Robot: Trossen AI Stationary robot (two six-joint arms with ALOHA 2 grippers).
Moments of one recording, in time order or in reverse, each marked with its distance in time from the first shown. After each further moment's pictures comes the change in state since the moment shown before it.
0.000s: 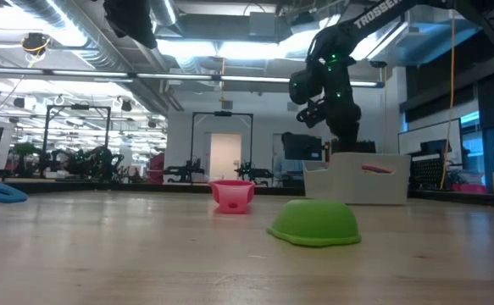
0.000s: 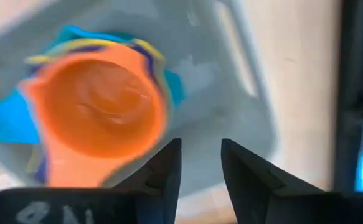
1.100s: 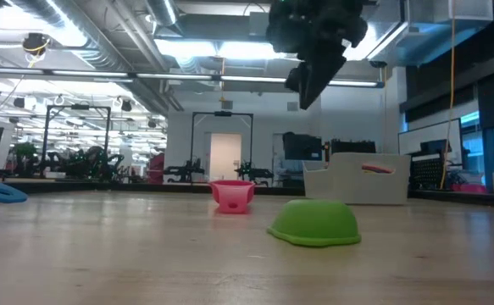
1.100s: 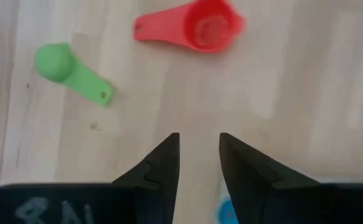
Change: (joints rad) left arm -0.418 0.054 0.001 -0.347 0.090 -1.095; right arm 0.419 -0.182 -0.023 0.202 -0.388 -0.019
